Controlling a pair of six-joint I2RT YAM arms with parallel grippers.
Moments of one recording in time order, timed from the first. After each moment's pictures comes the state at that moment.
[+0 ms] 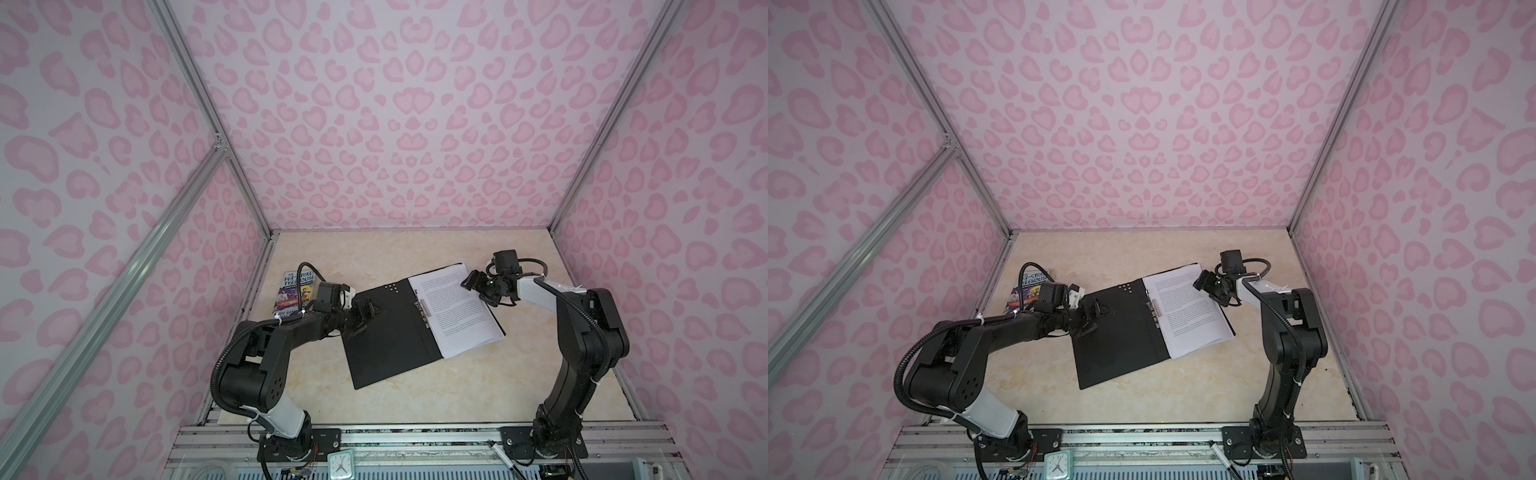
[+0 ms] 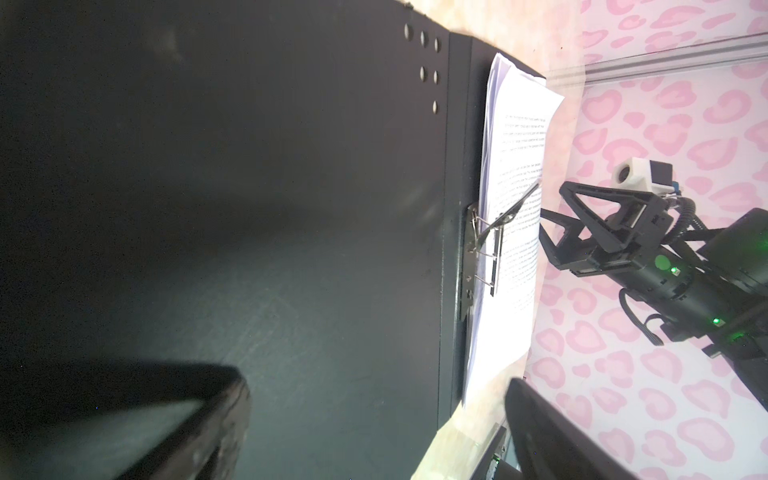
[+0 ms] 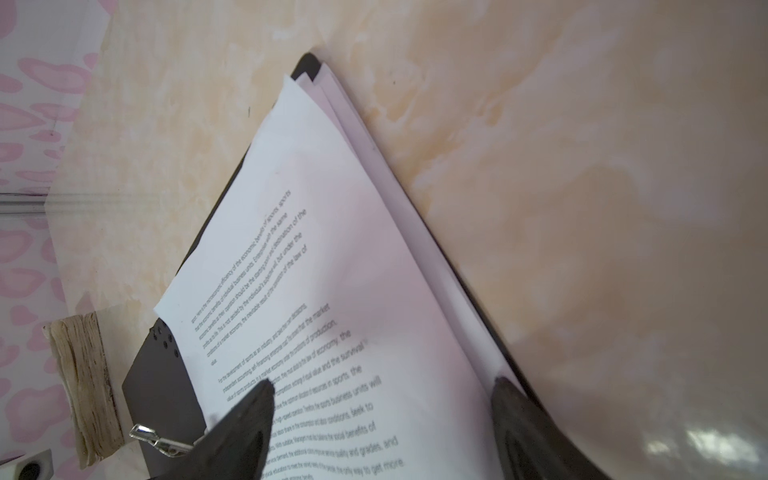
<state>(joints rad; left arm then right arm) -0.22 1.64 0.69 -0.01 0.63 -0.74 0.13 1.88 1.14 -0.27 -0.31 0.65</state>
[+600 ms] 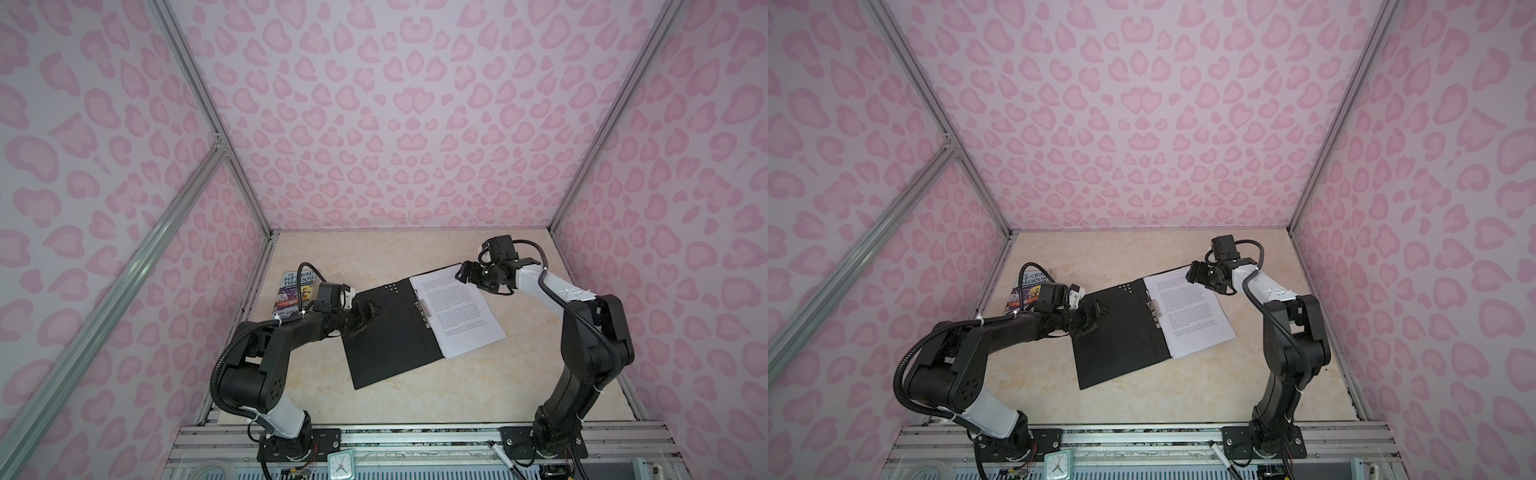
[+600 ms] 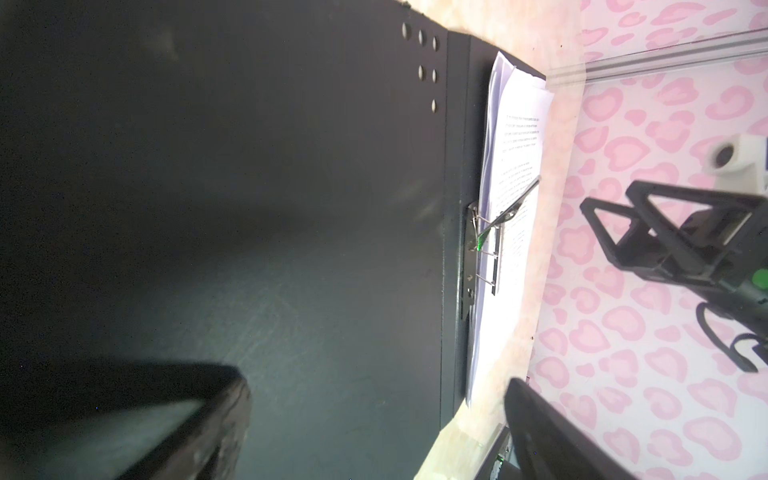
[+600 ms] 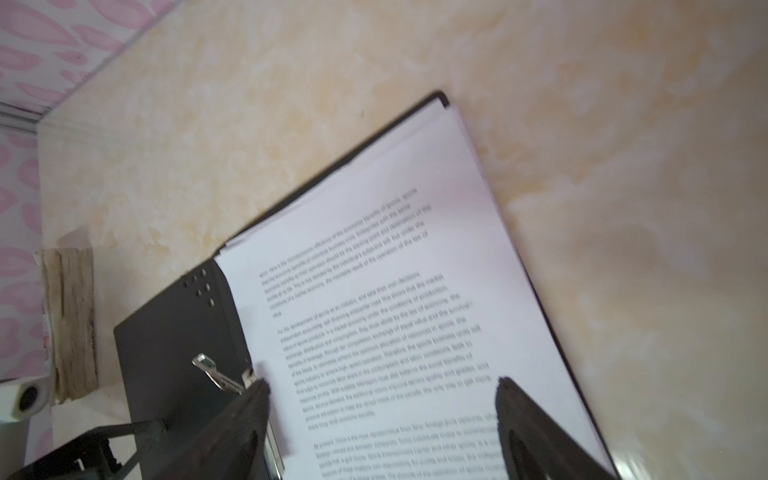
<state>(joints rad) -0.22 1.62 0.69 0.00 0.62 -0.73 0.19 1.74 1.21 -0.47 -0.23 0.48</state>
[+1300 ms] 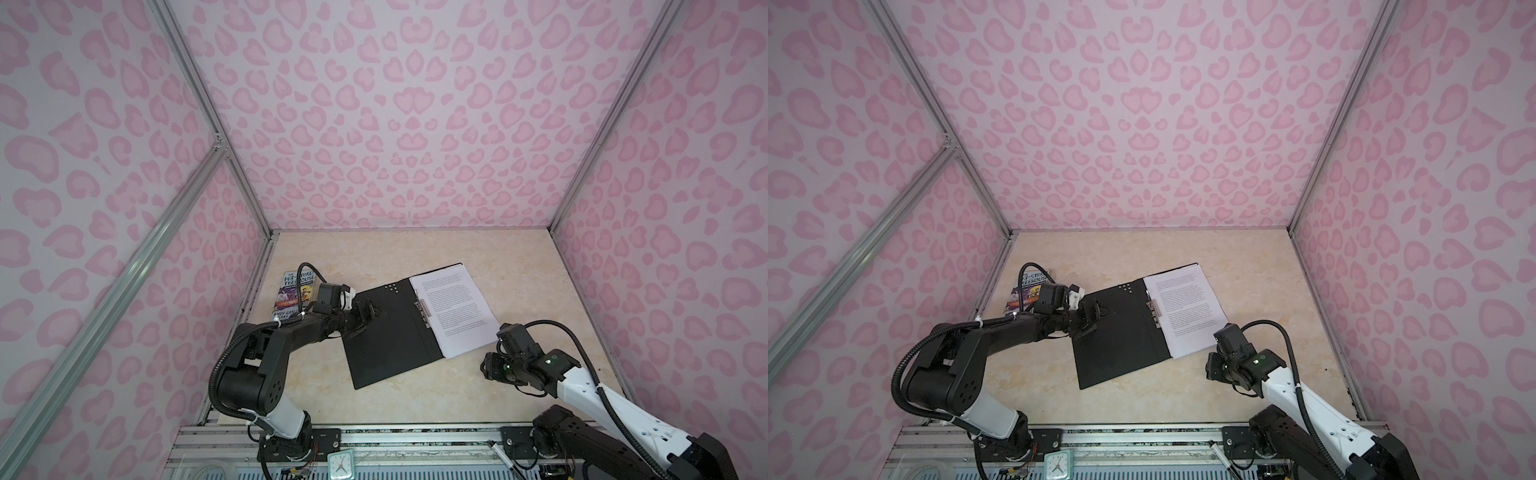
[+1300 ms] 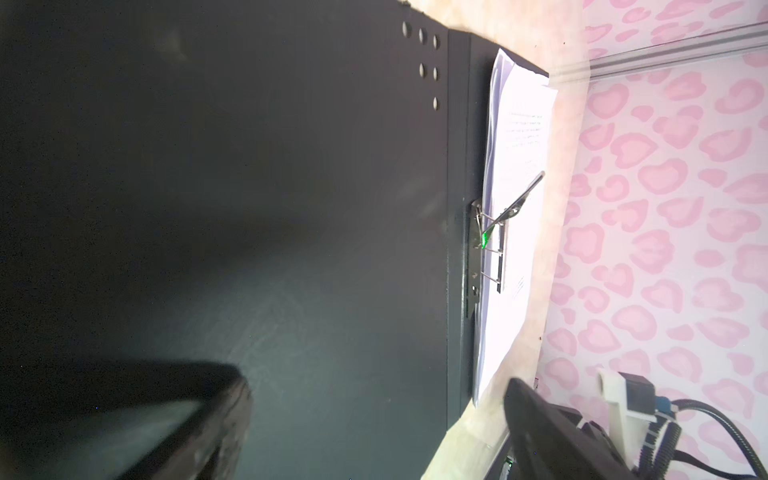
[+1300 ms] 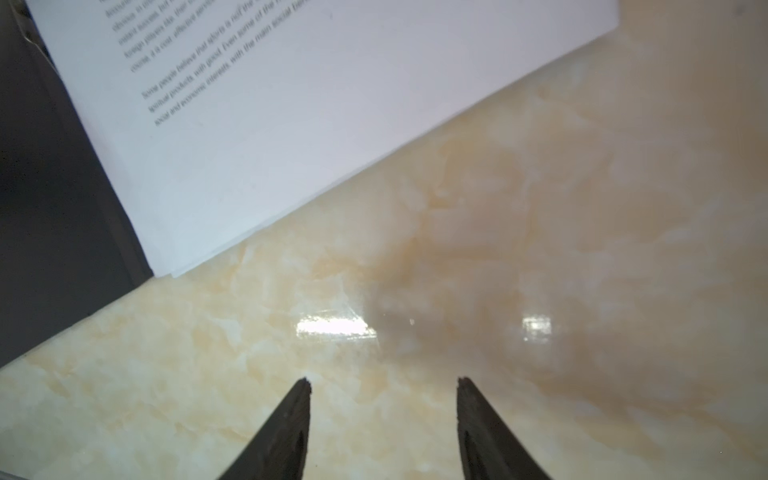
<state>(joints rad) -0.22 1.61 0.68 -0.01 0.61 -0.72 0.51 0.92 0.43 -0.69 -0.02 0.68</state>
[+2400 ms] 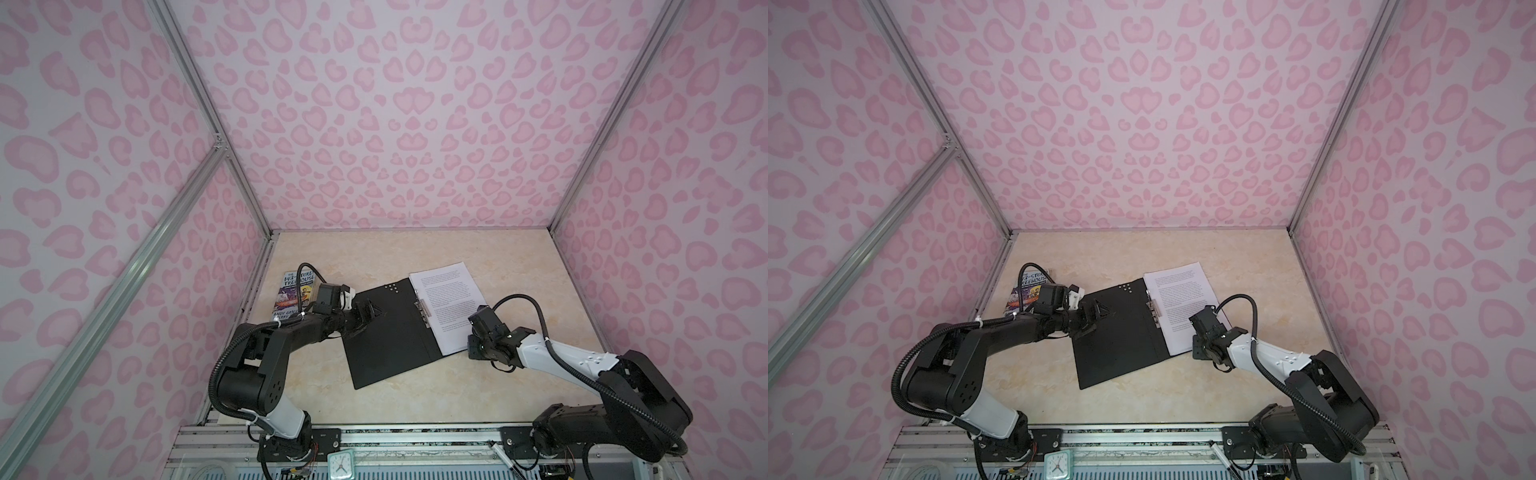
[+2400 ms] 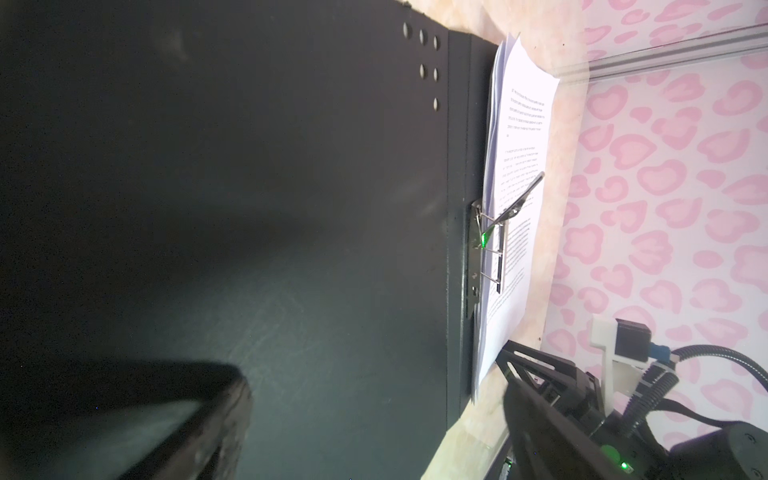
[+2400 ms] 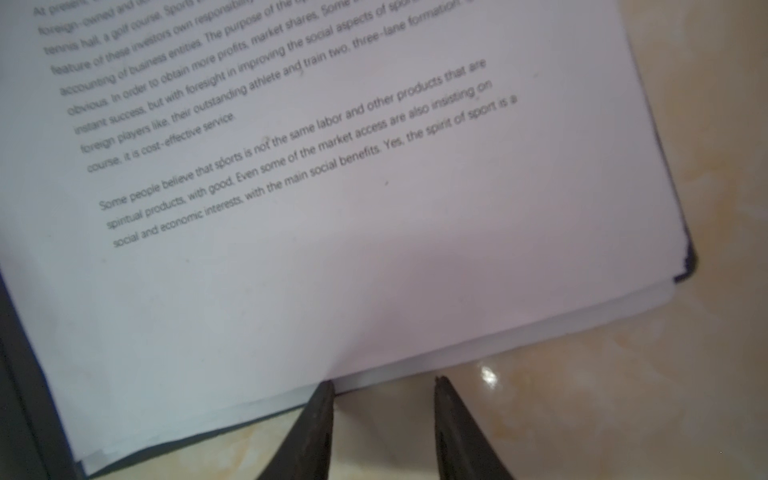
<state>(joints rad) -0.22 1.61 0.68 0.00 0.61 -0.72 0.57 1.38 0.58 -0.39 0.15 0.58</state>
